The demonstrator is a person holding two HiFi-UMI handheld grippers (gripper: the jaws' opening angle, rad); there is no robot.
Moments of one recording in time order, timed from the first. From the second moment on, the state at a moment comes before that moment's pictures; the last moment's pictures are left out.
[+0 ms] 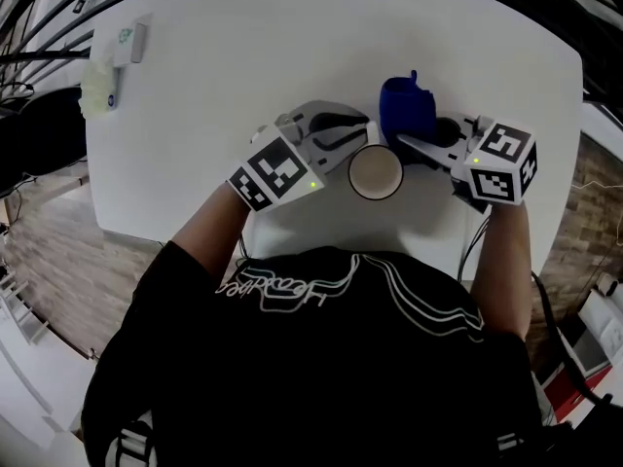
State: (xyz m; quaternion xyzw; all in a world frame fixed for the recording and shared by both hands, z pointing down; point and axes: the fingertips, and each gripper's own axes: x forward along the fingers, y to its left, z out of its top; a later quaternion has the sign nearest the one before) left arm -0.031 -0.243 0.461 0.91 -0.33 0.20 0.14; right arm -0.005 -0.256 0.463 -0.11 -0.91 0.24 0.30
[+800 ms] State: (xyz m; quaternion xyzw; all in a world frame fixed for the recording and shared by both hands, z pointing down) left arm -0.061 -0.168 0.445 0.83 -0.47 0.21 0.20; right arm 0.072 -0.212 0.376 0.11 -0.95 0.22 0.17
